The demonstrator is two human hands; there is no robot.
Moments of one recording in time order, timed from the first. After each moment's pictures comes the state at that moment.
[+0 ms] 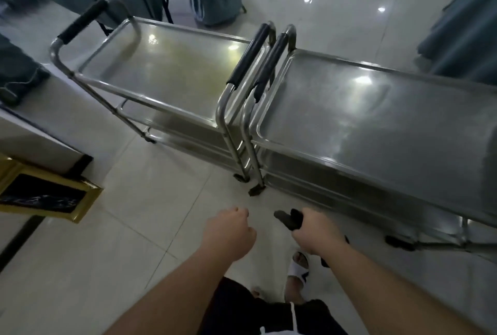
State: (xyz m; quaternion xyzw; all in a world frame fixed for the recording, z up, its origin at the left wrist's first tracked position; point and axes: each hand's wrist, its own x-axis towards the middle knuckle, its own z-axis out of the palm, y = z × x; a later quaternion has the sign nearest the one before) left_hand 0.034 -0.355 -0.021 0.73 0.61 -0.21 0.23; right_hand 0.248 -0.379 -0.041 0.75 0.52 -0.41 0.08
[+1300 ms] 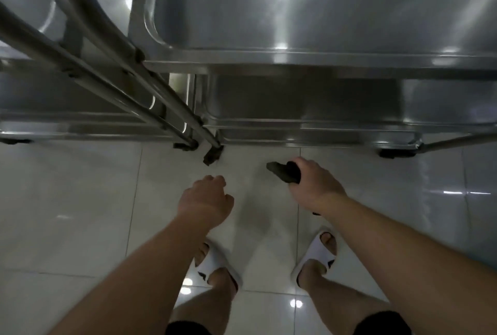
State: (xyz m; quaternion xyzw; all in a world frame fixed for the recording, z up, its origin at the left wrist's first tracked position) left_hand 0.039 -0.228 -0.379 0.77 0.50 -0.28 0.27; right_hand 0.270 -0.331 -0.370 0.82 0.38 -0.44 -0.02
